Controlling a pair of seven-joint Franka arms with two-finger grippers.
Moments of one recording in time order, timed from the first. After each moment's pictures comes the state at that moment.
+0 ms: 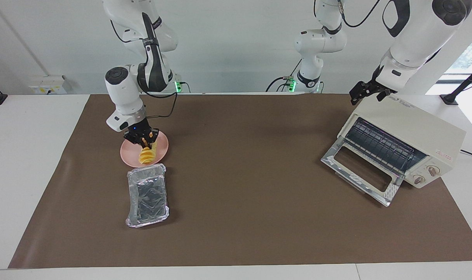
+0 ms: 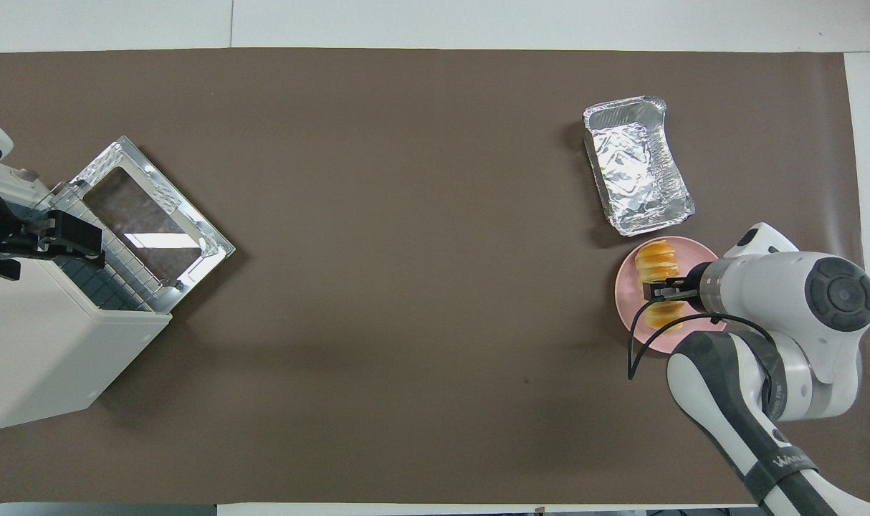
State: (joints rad) left arm -0.02 -0.03 -0.06 -1.63 0.01 1.43 -0.15; right arm 0.00 -0.08 0.04 -2.44 0.01 2.44 -0.05
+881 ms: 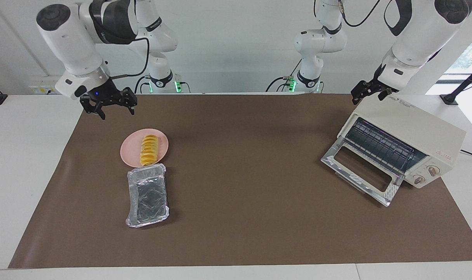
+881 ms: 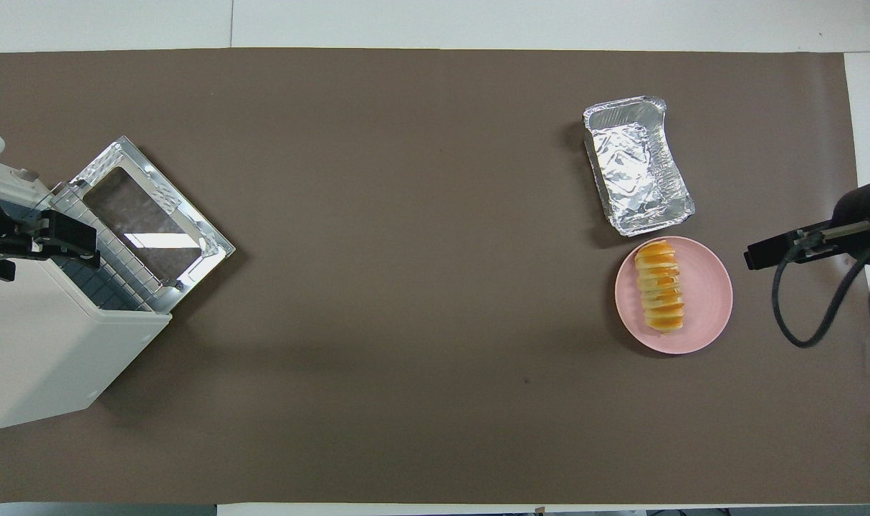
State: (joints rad) left arm -0.02 -0.03 -0.06 -1.63 0.01 1.43 -0.15; right arm -0.06 -0.09 0.03 -1.74 0.01 1.55 -0.21
